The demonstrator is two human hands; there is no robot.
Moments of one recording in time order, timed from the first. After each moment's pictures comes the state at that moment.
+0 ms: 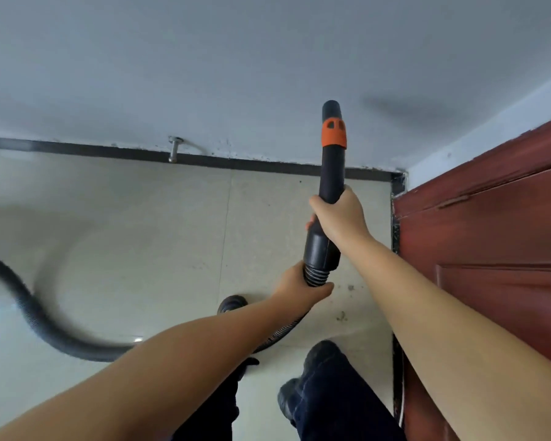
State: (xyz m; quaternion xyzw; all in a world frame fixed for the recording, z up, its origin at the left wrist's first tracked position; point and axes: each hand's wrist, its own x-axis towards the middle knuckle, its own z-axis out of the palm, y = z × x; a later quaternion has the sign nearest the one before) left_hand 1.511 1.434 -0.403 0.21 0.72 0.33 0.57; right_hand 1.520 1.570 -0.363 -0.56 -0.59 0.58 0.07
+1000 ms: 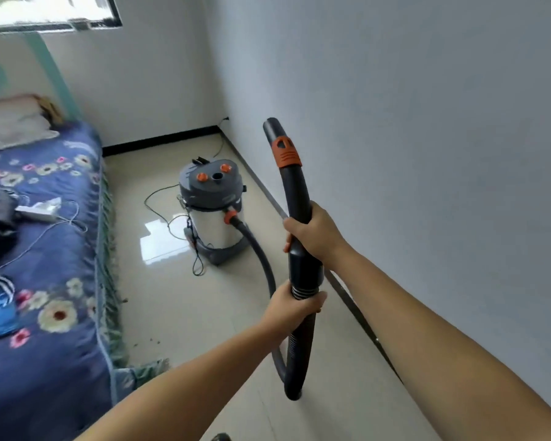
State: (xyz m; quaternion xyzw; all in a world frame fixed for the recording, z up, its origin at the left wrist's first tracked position) left_hand 1.373 1.100 0.023 -0.09 0.71 0.69 0.10; right_hand 1.285 1.175 0.115 0.12 -0.78 0.60 -0.11
